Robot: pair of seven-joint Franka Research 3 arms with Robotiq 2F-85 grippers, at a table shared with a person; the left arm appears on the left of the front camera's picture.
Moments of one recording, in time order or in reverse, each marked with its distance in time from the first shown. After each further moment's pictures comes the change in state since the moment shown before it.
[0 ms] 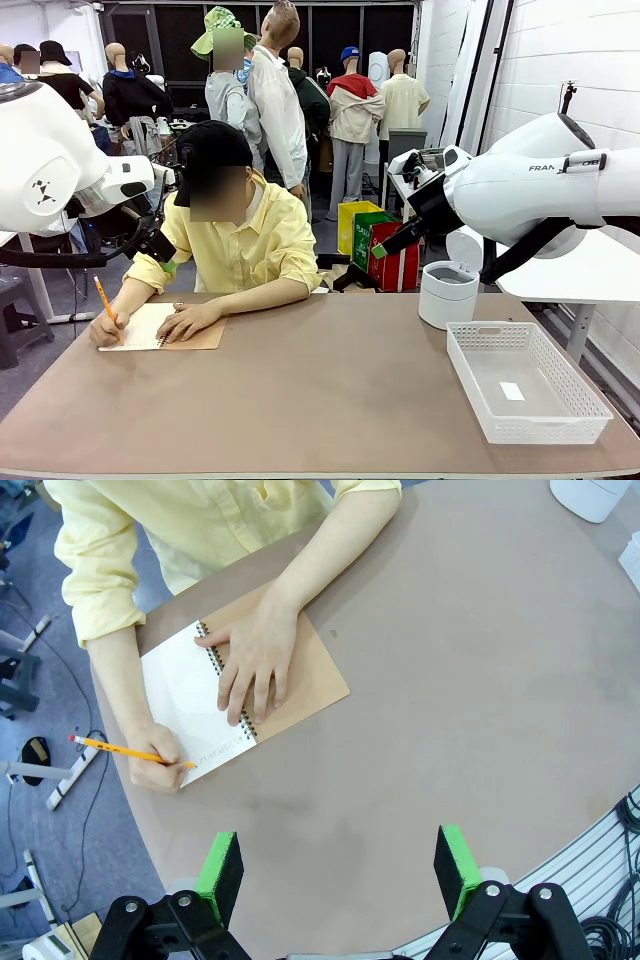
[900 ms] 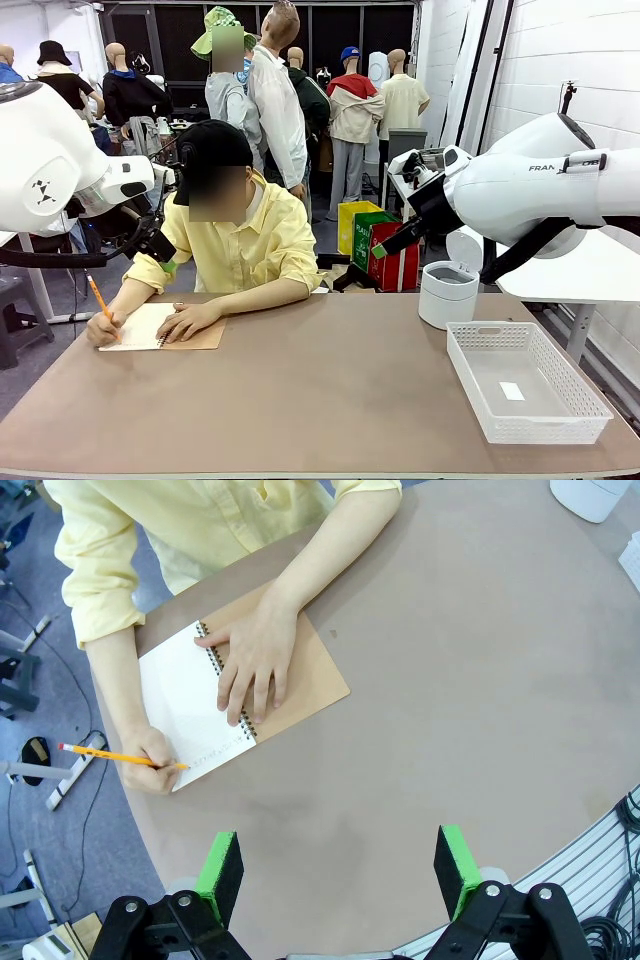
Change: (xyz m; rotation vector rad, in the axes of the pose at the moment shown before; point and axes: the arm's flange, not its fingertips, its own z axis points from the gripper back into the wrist) left arm 0.000 0.000 0.000 0.000 0.000 0.000; right arm 0.000 0.000 0.000 0.000 0.000 0.000
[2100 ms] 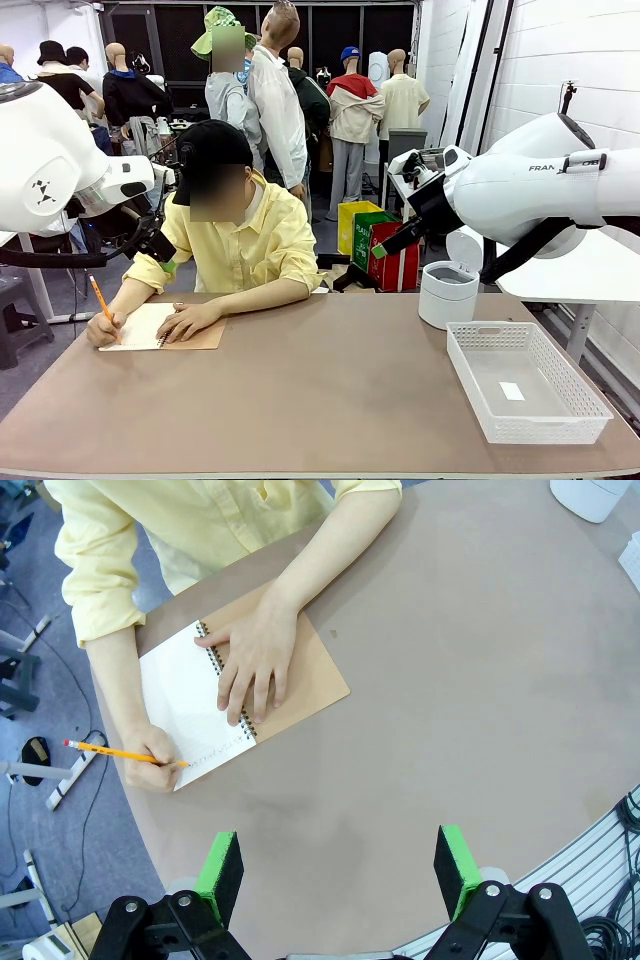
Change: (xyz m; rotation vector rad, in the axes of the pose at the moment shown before) left arm 0.000 0.000 0.000 0.000 0.000 0.000; right arm 0.000 0.000 0.000 0.000 0.000 0.000
